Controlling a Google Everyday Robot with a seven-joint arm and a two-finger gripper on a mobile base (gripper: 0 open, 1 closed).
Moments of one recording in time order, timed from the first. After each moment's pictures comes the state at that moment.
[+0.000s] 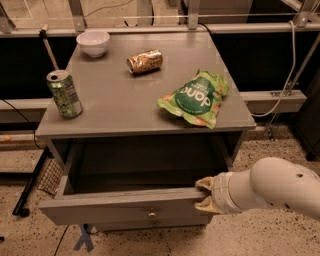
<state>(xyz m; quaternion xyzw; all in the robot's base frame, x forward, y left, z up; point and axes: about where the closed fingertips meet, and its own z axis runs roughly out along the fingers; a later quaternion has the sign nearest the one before) 0.428 -0.122 0.650 -0.66 0.69 0.06 0.28</state>
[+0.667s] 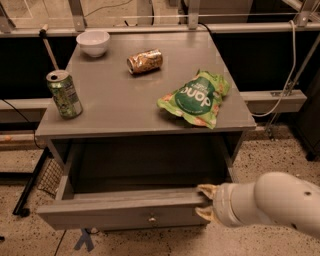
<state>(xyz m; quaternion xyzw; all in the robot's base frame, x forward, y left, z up) 0.404 -0.122 0.650 -0.66 0.69 0.05 0.29</state>
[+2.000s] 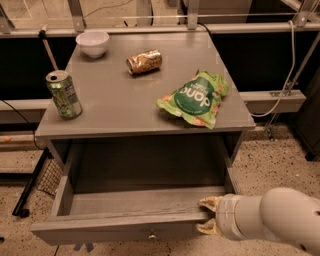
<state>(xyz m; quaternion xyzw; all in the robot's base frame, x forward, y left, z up) 0.374 -0.123 0.650 -0.65 0.70 0.04 0.29</state>
